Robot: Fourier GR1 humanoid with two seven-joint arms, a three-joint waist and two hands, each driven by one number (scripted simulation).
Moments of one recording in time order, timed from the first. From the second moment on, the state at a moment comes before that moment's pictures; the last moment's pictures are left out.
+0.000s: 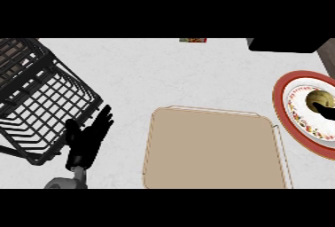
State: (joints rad) left arm -0.04 0.12 -0.12 -1.40 0.13 0.05 0.21; right arm -0.52 -0.63 -0.27 -0.47 0.22 -0.42 -0.39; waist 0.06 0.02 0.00
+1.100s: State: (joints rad) left arm -0.02 0.11 -0.11 -1.41 0.12 0.06 0.21; right arm -0.57 -0.76 -0.53 -0.19 -0.03 0.10 -0.73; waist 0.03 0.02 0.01
